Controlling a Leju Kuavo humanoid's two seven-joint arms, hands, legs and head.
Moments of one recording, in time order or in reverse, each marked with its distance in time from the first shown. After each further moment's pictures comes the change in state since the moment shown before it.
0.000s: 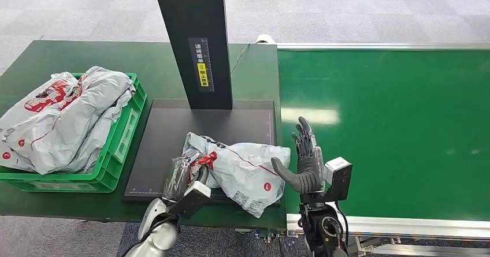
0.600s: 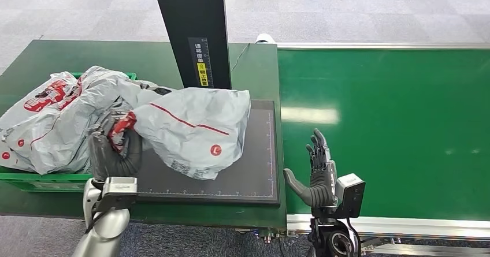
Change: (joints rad) left arm 0.039 0.123 0.123 -0.591 0.110 0.107 -0.054; right arm 0.113 0.007 -0.064 -0.105 0.056 -0.008 -0.006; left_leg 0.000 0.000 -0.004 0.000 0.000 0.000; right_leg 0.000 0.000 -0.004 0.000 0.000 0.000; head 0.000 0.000
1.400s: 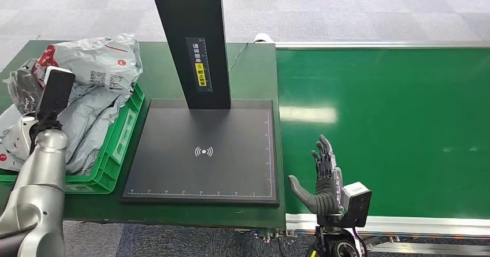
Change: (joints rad) left arm -0.572 0.233 0.455 0.810 -0.212 -0.015 0.210; right arm 0.057 0.022 -0.044 -0.062 0.037 0.036 0.003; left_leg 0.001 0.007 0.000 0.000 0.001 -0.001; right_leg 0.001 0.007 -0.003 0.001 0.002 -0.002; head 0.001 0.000
